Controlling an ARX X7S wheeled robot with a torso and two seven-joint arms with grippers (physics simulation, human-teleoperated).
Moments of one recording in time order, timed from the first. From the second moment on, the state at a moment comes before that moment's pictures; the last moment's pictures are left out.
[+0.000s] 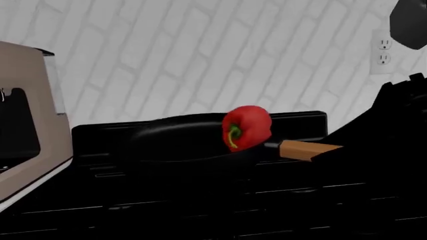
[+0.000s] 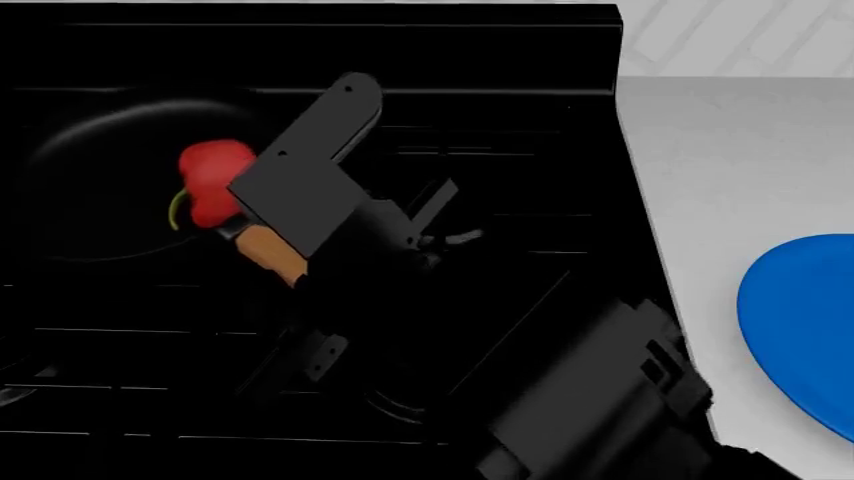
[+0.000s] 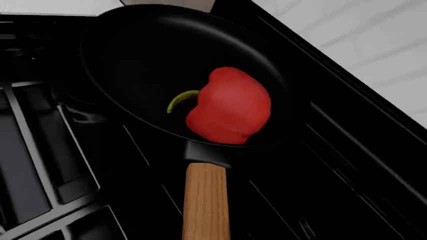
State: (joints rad) left arm 0.09 -0.29 0.00 0.84 -0.29 -0.54 -0.13; right arm 1.19 0.26 -0.74 -0.12 0.63 1.18 -0.14
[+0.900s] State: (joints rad) left arm 0.09 -0.30 0.05 0.76 -0.28 -0.48 -0.14; right arm 1.05 0.43 -0.28 -0.56 0.86 1.55 0.15
